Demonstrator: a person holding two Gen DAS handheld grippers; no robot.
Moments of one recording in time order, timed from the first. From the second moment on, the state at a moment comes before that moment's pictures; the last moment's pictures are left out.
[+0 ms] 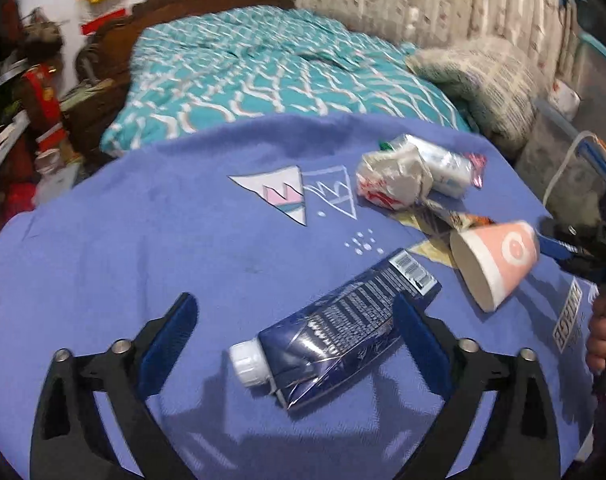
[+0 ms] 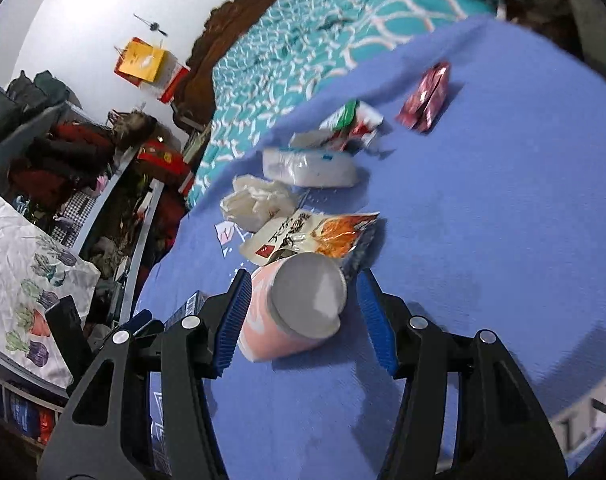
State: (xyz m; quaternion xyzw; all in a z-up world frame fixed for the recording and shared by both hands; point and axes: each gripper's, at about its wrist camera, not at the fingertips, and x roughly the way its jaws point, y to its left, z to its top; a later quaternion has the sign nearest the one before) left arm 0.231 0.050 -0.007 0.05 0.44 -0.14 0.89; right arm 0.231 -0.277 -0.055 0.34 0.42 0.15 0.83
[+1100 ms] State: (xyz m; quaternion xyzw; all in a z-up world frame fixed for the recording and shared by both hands) left arm 0.042 -0.027 -0.013 0.08 0.47 -0.19 0.86; right arm 0.021 -0.308 -0.076 0.39 0.40 0.15 0.82
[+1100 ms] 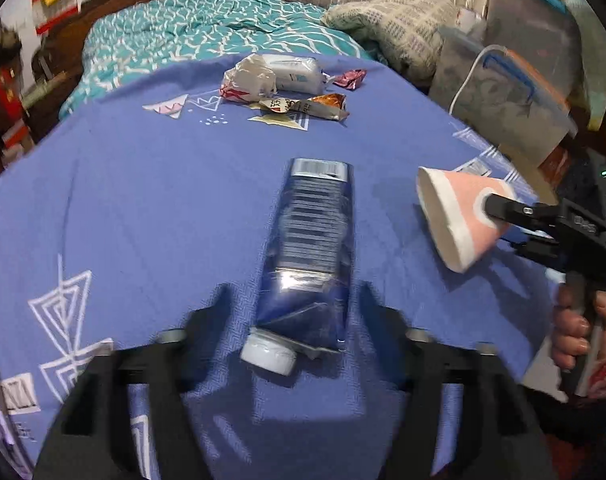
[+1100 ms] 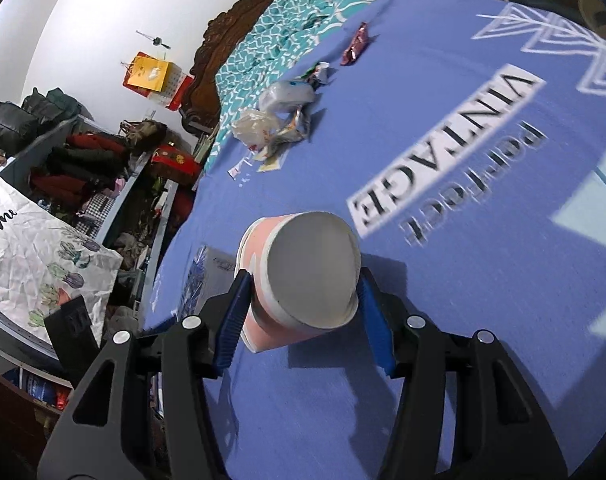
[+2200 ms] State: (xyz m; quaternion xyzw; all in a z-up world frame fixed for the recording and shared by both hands) left arm 0.065 -0.123 -0.024 0.10 0.49 -0.30 0.81; right arm -0.008 -0.336 -0.063 0.36 0.35 0.11 0.86
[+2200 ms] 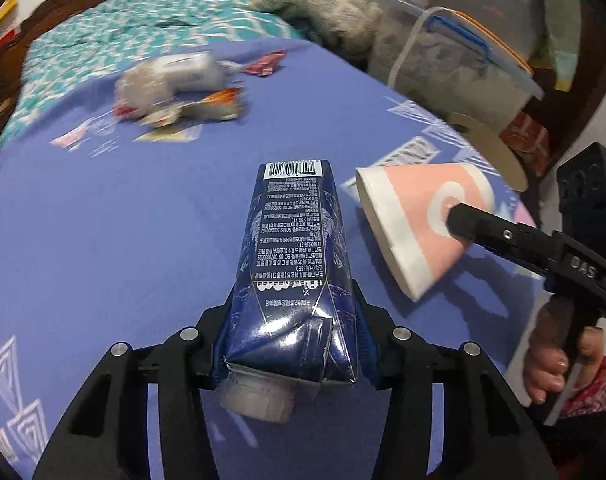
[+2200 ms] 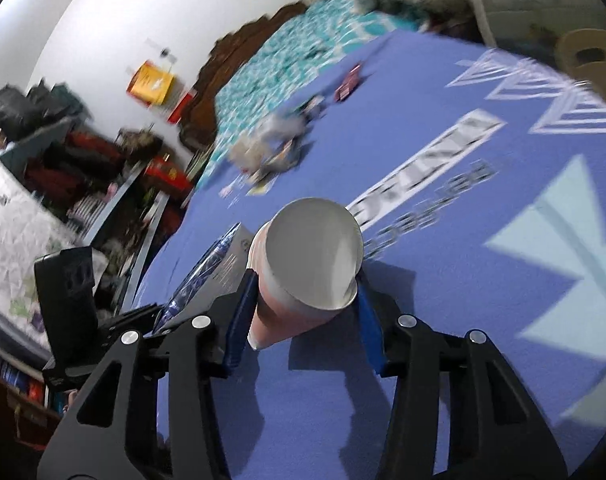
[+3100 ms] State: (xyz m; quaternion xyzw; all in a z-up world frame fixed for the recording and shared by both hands) left arm 0.115 -0.530 -0.053 0.19 0.49 -0.48 0.70; right arm -0.033 -0.616 -0.084 0.26 0.34 -0.26 0.86
